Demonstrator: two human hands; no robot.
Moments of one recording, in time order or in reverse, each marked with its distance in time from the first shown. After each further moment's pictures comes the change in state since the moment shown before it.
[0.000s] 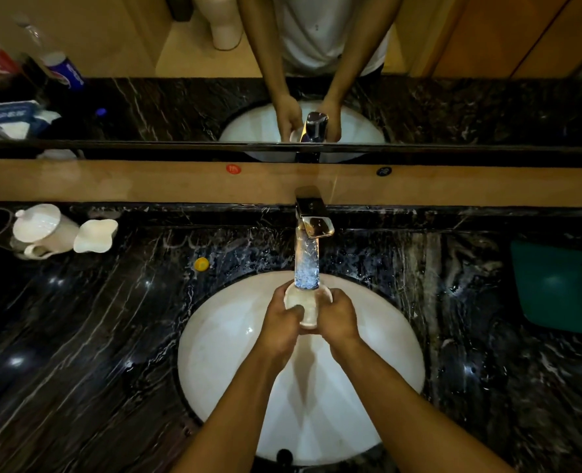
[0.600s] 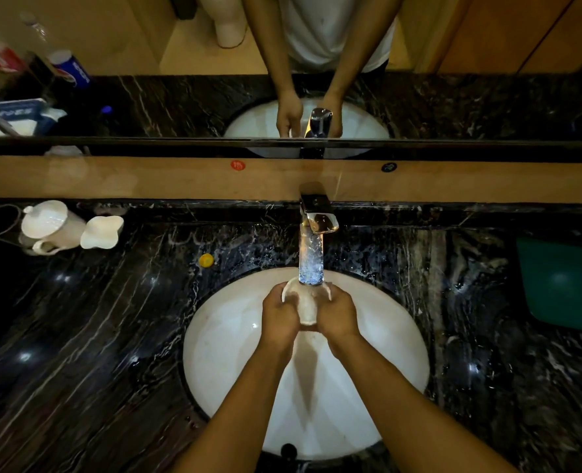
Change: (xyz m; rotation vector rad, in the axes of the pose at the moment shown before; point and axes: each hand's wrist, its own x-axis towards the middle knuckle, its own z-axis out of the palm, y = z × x) left_hand 0.000 0.004 0.002 0.023 0.243 0.028; right_hand -0.008 -0.001 0.007 0.005 -0.068 -0.039
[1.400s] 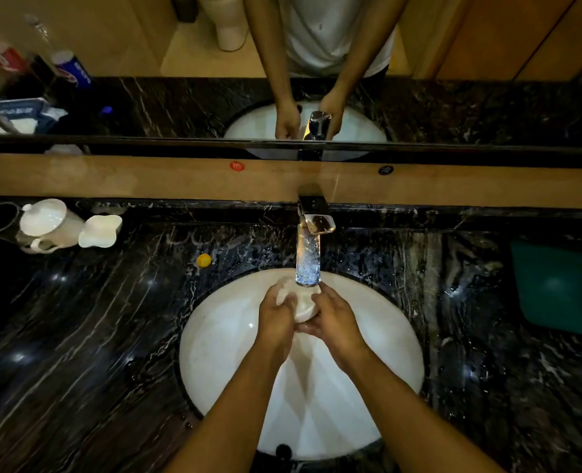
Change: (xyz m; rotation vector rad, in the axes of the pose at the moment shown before) left_hand 0.010 -0.013 -0.004 -0.173 -0.101 -0.071; right_hand -0.018 0.000 -0.017 0.274 -0.193 0.000
